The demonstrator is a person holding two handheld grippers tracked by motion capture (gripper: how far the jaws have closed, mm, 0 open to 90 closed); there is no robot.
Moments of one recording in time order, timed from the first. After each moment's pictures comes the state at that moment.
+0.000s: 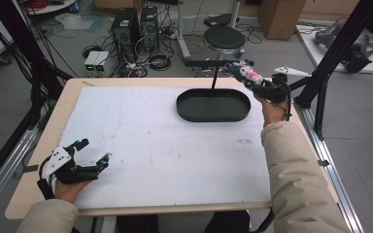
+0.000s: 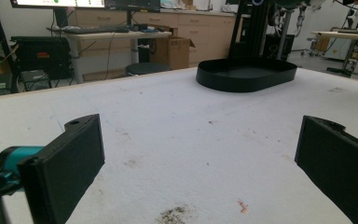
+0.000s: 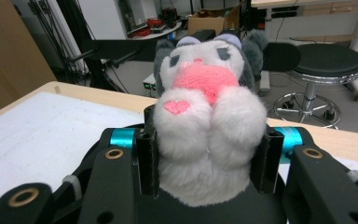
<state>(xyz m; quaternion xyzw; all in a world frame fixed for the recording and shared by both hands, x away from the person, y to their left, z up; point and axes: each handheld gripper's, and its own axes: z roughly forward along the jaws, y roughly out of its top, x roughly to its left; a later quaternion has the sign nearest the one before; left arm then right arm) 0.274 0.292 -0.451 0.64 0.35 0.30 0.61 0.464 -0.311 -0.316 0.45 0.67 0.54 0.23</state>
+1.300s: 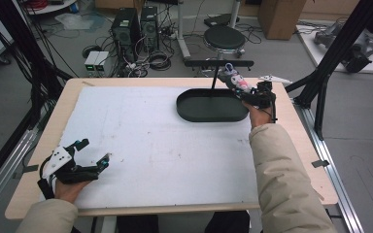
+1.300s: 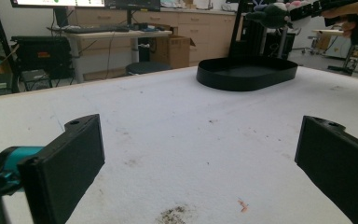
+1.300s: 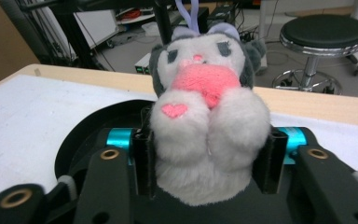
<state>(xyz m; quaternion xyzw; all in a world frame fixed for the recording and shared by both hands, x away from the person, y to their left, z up) 0.275 0.291 -0.450 0.65 0.35 0.30 0.61 0.482 -0.289 -0.358 0.48 0.68 0.51 0.22</state>
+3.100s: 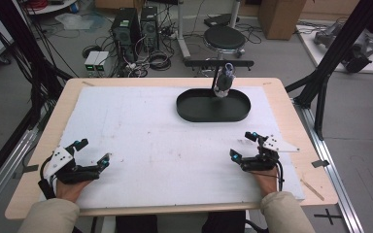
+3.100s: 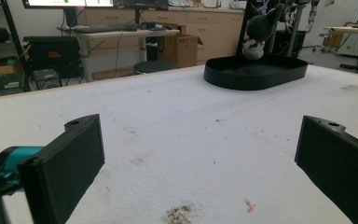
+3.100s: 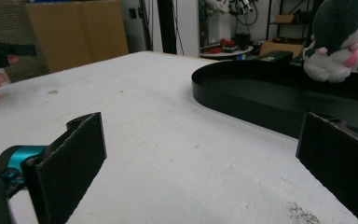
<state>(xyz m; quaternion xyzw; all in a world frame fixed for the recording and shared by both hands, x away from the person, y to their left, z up) 0.273 0.289 -0.451 0.64 0.36 0.32 0.60 0.328 -0.295 -0.448 0.30 0.70 0.62 0.20</state>
